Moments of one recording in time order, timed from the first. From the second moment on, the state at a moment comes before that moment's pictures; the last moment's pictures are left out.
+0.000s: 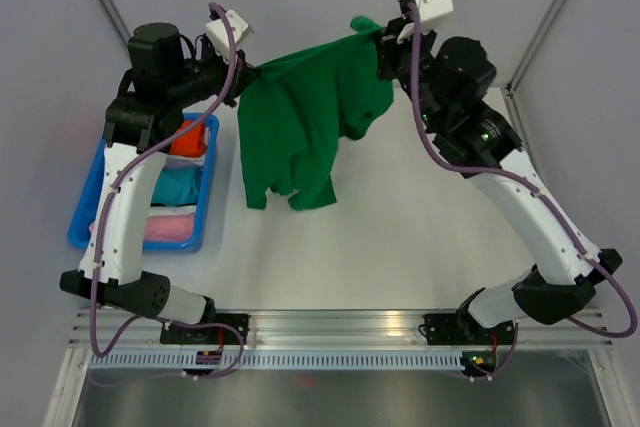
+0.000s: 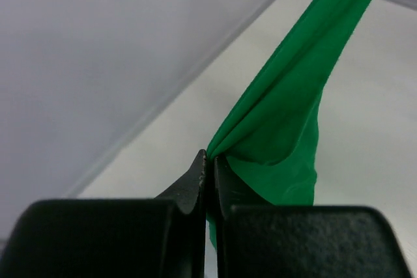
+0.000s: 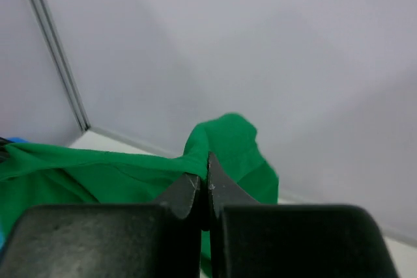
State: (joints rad) left arm -0.24 1.45 1.93 -0.79 0.44 0.36; right arm 0.67 1.47 1.83 -0.24 0.30 -0.05
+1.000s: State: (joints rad) left arm -0.29 1.30 1.87 -0.81 0.88 0.39; right arm 0.70 1.07 1.73 -0.50 0.23 -0.06
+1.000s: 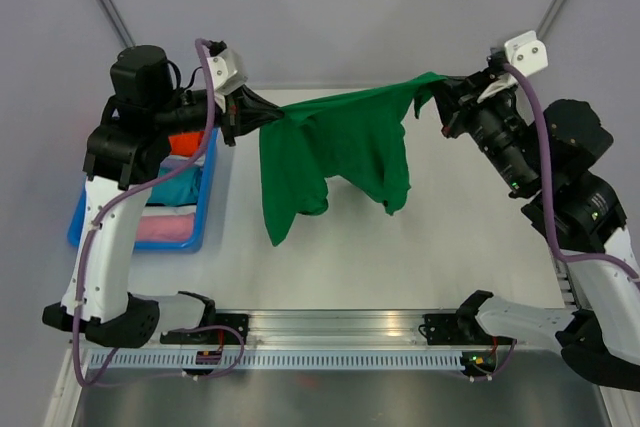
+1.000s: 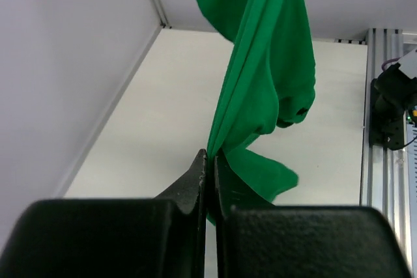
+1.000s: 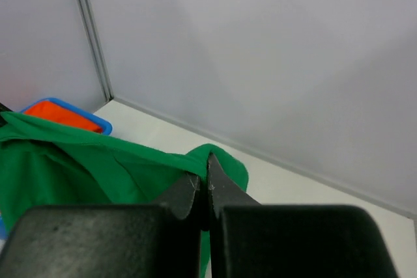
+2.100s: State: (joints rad) left arm -0.23 1.47 1.45 -0.77 0.40 0.41; right arm 0.43 1.56 1.31 -0.61 0.24 0.21
